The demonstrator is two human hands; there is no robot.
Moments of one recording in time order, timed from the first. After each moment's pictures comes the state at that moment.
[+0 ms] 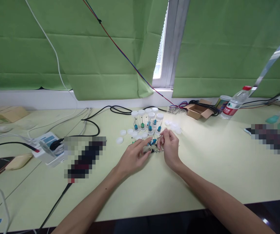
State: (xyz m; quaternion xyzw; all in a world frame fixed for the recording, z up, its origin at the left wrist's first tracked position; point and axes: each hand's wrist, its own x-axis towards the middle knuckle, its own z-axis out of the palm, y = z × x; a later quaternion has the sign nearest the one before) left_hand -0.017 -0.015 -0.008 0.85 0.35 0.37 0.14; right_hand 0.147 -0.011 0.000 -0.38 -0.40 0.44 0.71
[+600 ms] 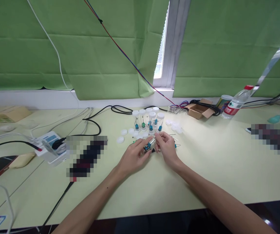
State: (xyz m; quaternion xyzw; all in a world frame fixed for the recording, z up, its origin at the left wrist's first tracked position) left_hand -0.017 -0.016 -0.009 0.85 0.34 0.38 0.14; right_hand 0.145 -0.013 -0.006 -0.39 -0.45 0.49 0.64
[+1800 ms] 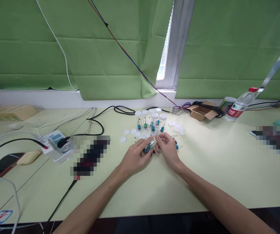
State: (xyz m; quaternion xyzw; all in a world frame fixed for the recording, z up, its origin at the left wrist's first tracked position) left_hand -0.017 -0.016 -0.010 0.84 0.36 0.38 0.12; right_hand 0.144 -0.013 -0.007 -0.40 -0.47 0.48 0.62
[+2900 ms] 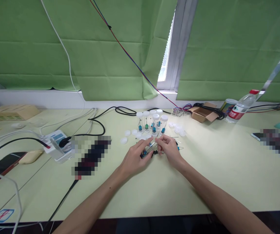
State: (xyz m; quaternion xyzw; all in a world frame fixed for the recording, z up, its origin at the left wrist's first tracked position) left_hand -0.019 -0.017 -0.013 0.83 0.37 0.39 0.12; right_hand 0.155 -0.007 -0.007 -0.41 -0.47 0.54 0.56
